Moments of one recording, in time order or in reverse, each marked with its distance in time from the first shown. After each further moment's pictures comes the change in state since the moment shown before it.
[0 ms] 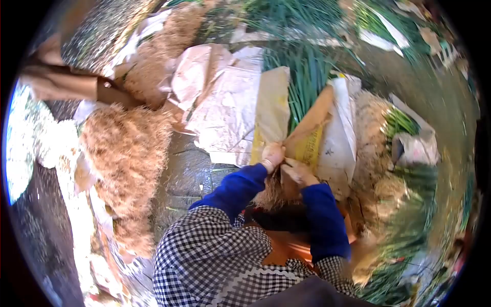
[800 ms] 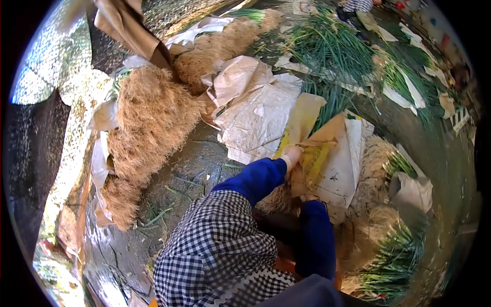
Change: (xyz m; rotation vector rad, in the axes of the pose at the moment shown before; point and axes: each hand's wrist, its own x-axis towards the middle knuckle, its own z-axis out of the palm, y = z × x) left_hand 0.022 0.011 -0.012 -1.450 0.328 -0.355; right_hand -0.045 0.043 0.039 0.656 0.256 0.065
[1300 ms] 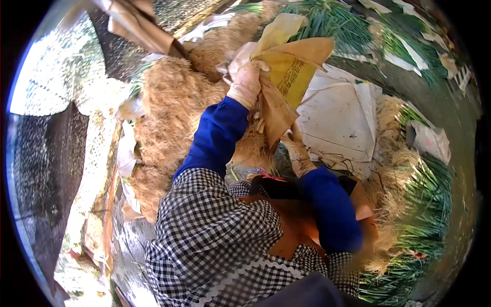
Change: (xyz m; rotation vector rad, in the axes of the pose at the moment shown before) left_hand -0.184 0.274 -0.121 -0.371 0.026 0.363; right_hand -0.147 -0.108 0.116 0.289 -0.279 -0.402
